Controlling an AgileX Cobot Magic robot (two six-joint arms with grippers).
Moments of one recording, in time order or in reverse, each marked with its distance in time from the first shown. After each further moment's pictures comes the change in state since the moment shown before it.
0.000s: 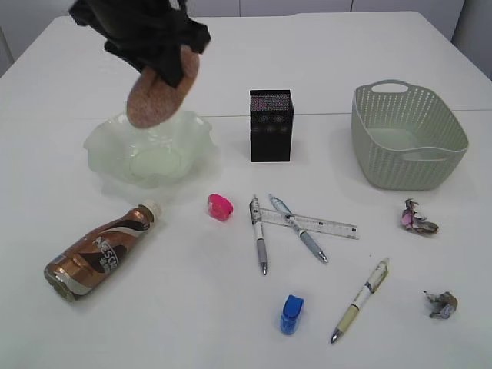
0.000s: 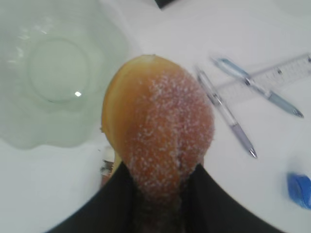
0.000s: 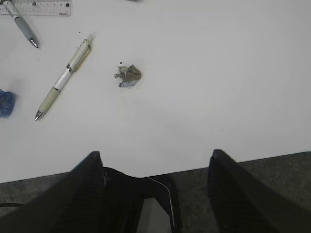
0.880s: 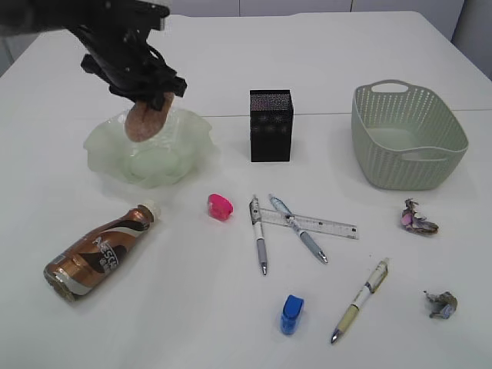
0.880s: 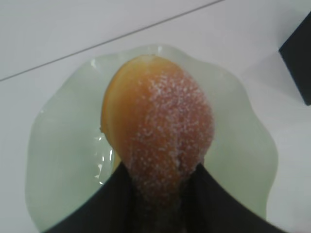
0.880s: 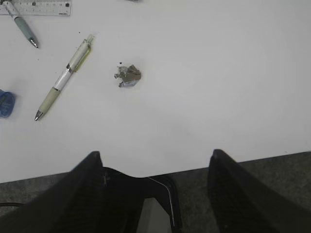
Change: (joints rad) left arm 0.192 0.279 -0.019 0.092 -0.385 -0.013; right arm 0.000 0.000 0.000 -0.001 0.000 0.000
